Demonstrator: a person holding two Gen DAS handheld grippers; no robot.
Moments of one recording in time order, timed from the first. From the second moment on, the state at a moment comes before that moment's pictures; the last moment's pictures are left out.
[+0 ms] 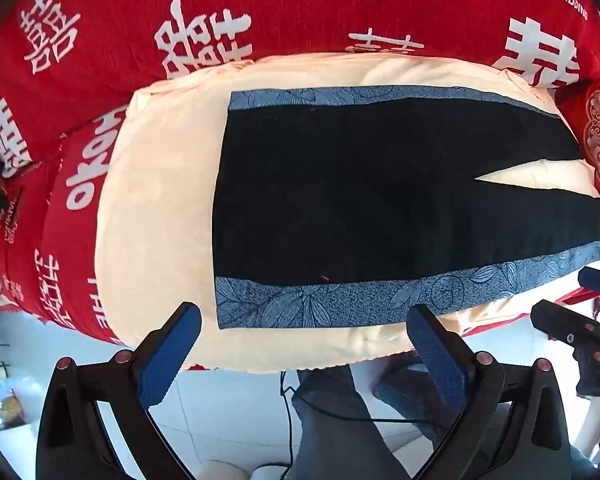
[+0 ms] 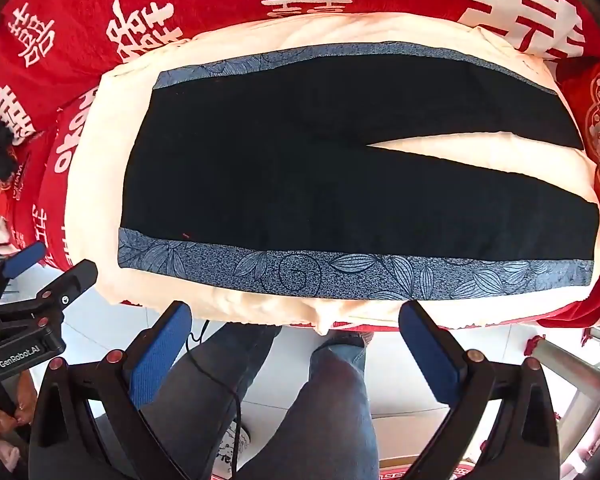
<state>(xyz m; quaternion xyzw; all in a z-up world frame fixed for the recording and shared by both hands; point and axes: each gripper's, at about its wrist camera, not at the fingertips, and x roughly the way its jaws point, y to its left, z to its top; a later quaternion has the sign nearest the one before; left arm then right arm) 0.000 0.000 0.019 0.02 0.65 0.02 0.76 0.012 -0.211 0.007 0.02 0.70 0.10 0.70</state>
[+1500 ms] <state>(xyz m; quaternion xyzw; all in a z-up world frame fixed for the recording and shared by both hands) 0.009 -0.010 0.031 0.02 0.65 0.04 0.76 0.012 -0.228 0.014 0.03 0.70 0.09 0.71</state>
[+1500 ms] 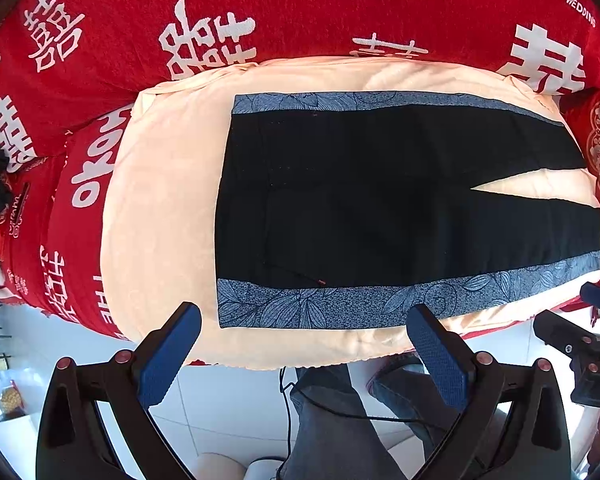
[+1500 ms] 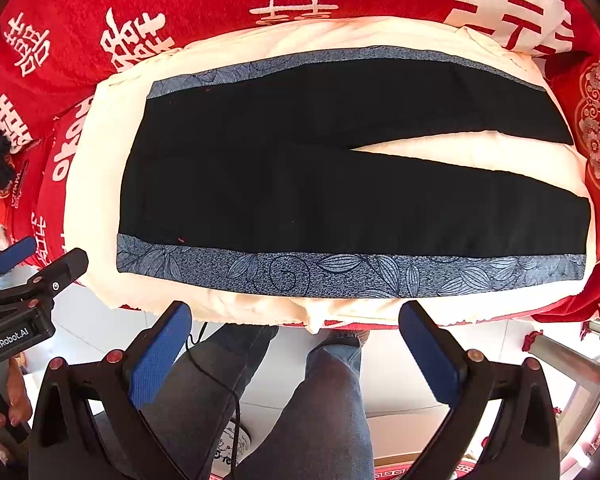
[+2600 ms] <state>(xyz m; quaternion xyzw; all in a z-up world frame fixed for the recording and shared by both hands) -0.037 -0.095 0.037 0.03 0.66 0.05 0.75 -0.028 -0.320 0.024 0.06 0.69 0.09 0.71</state>
